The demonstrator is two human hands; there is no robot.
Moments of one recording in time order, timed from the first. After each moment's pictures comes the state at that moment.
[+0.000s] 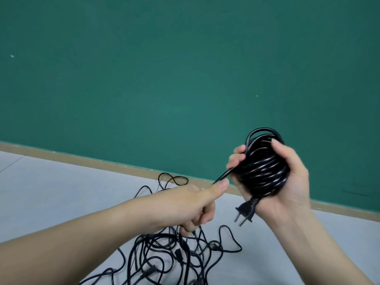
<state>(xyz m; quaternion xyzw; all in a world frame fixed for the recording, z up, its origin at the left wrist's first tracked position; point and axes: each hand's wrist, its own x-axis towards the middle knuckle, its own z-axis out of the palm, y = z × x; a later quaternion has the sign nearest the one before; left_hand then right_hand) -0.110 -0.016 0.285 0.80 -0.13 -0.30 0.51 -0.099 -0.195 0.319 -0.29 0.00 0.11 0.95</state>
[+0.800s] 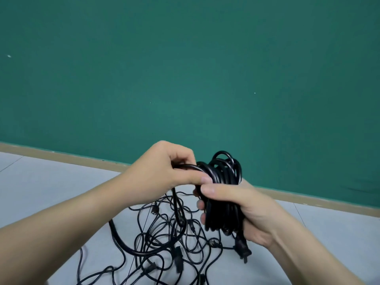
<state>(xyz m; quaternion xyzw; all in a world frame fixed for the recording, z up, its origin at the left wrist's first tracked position) -0.093 0.019 0.300 0.81 -0.24 0.01 0.54 -0.124 -0.176 0.300 -0.61 -0.06 0.27 0.74</state>
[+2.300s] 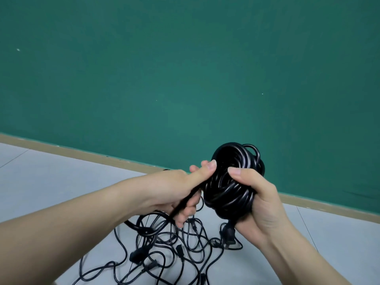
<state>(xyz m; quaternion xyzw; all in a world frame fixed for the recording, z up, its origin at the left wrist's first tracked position) -0.097 0.002 0.289 0.78 -0.08 -0.32 0.53 -0.118 -0.171 0.291 -0.45 -0.05 0.23 0.86</state>
